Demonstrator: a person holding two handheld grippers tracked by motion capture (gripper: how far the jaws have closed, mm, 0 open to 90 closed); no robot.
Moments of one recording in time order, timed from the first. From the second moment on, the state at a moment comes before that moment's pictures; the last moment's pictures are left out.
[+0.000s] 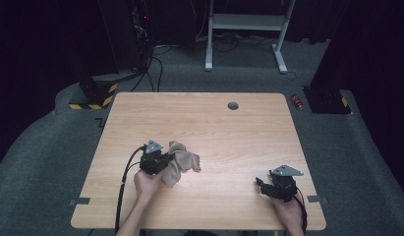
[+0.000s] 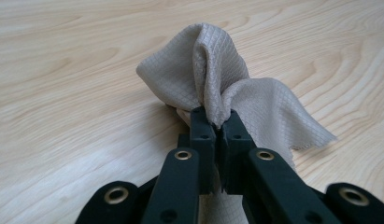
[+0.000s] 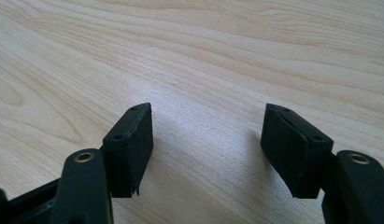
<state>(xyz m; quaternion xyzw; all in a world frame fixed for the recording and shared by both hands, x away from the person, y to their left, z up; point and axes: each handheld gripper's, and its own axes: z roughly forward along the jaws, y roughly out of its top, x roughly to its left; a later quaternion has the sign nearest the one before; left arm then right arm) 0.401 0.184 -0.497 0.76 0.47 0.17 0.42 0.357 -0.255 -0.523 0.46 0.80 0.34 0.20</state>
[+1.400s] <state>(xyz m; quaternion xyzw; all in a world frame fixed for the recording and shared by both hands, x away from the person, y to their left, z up) 0.432 0.090 -0.483 0.78 0.41 0.10 0.47 0.358 -0.255 -0.523 0.46 0.80 0.34 0.20</state>
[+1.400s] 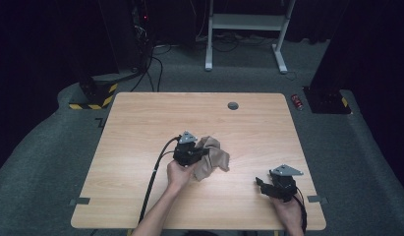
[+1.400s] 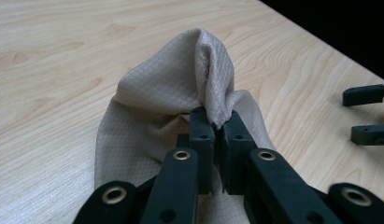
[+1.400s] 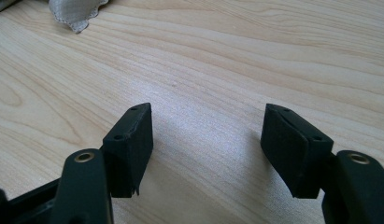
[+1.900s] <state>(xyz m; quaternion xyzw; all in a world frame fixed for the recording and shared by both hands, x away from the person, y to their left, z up) 0.423 0.104 -0.482 0.77 0.44 0.13 0.44 0.358 -0.255 -0.523 0.46 0.80 0.34 0.20</state>
